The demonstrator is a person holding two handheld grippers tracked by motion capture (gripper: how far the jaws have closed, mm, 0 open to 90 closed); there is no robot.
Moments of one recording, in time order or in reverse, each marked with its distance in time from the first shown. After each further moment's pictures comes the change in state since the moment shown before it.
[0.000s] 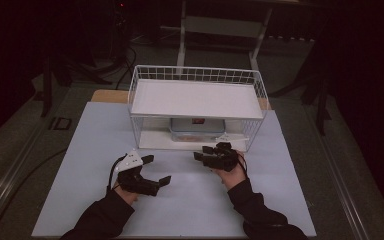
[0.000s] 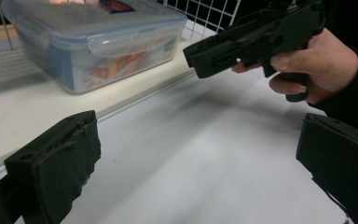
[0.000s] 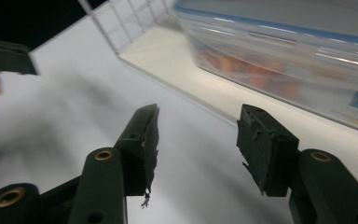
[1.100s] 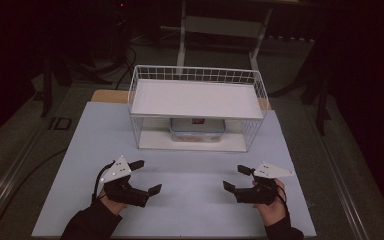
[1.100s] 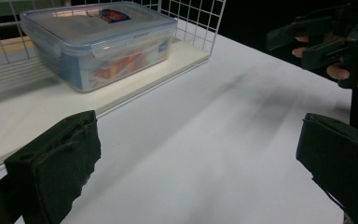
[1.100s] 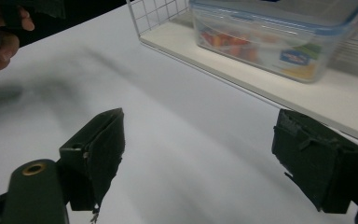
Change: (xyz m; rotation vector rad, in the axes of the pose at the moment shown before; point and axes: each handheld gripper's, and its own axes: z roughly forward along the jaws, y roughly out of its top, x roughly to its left) left arm -0.014 -0.001 -0.043 0.002 0.015 0.049; right arm 0.014 -0.059 -0.115 -0.089 -0.045 -0.129
